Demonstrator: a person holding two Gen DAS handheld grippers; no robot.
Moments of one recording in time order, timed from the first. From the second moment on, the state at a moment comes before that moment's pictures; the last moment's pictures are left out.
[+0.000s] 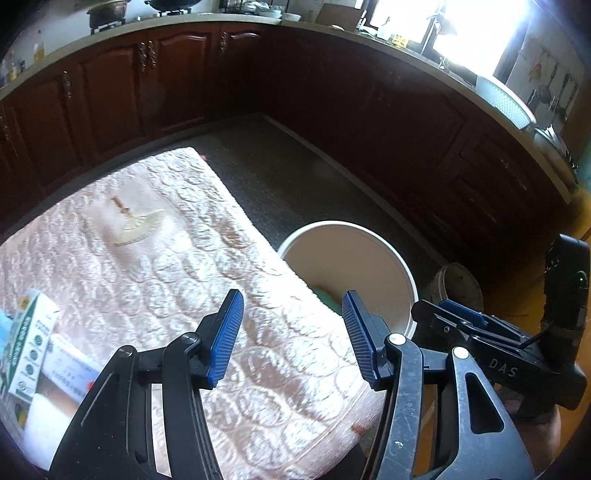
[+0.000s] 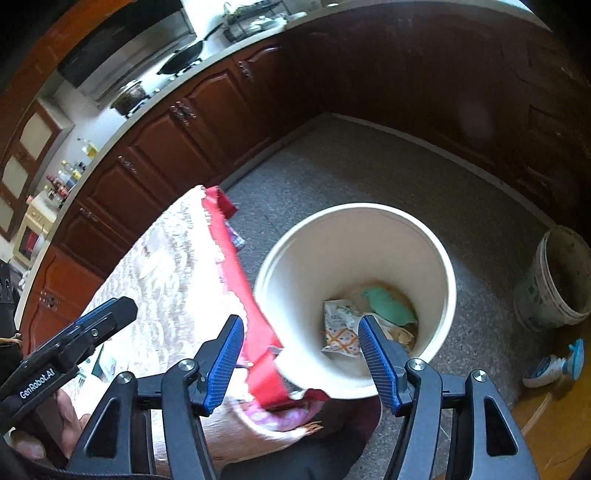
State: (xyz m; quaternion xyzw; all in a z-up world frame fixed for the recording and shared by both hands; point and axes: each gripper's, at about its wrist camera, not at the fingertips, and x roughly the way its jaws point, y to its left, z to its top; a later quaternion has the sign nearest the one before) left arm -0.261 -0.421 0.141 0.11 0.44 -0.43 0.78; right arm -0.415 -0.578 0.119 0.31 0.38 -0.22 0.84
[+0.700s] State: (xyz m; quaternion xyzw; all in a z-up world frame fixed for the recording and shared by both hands) left arm -0.244 -0.311 0.163 0.08 0.42 -0.35 0.83; right arm -0.366 -0.494 0.146 0.25 0.39 -0.16 0.87
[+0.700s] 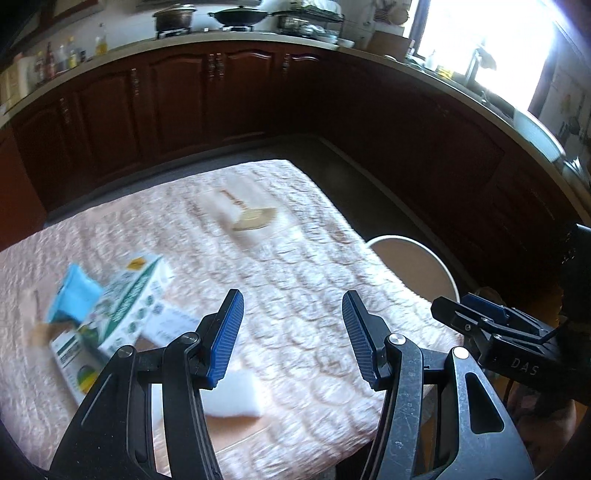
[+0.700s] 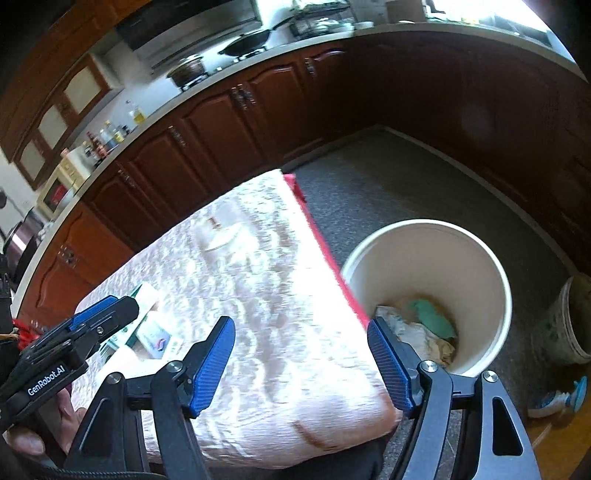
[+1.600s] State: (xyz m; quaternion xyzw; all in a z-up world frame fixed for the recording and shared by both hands) left arm -0.172 -0.112 0.096 -0.02 0.52 -0.17 0.84; right arm -0.276 -0.357 0.104 0.18 0.48 0.01 0.86
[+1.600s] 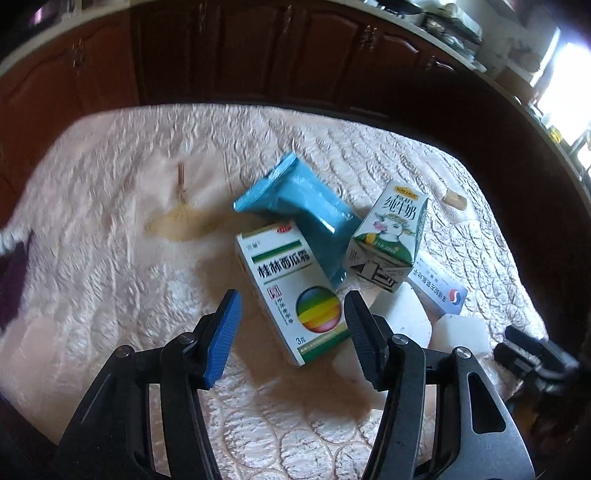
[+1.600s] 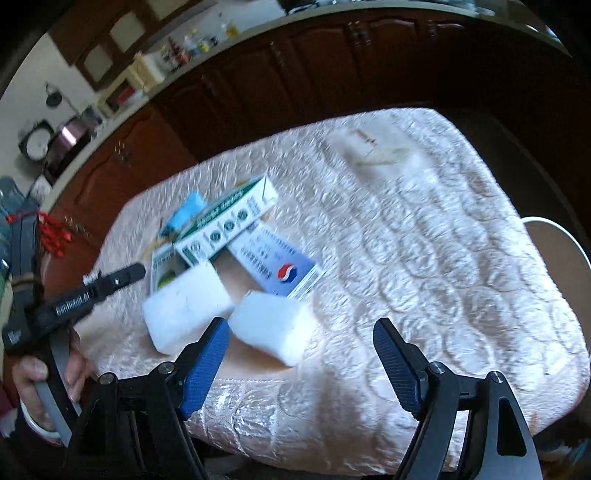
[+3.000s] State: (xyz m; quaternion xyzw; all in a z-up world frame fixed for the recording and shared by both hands) left arm -0.216 -0.178 0.106 0.10 0.50 -0.29 0.81; right arm -0.303 -0.402 0.118 0.26 0.41 0.02 0.87
